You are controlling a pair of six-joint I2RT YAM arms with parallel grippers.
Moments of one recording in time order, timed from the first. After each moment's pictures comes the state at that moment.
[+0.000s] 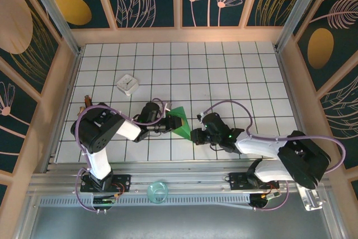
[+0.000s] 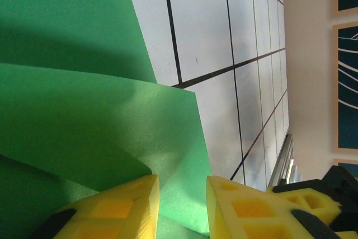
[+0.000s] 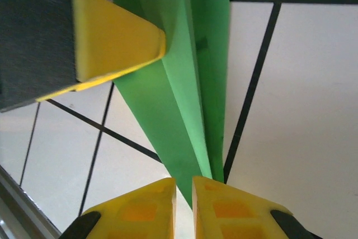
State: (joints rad) left arm -0.67 1.83 0.54 0.73 0.56 -0.98; right arm 0.86 1.28 0.41 0.08 -0.15 0.69
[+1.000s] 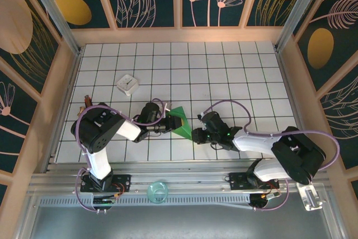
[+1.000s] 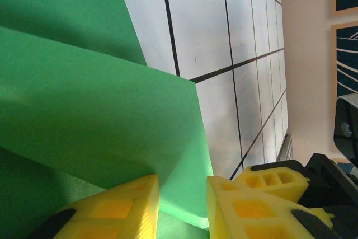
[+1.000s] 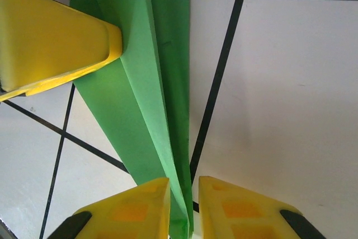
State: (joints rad) left arm -0.67 1.83 0.53 0.74 0.56 -0.98; right arm 0.83 1.34 0.42 0.06 -0.14 0.65
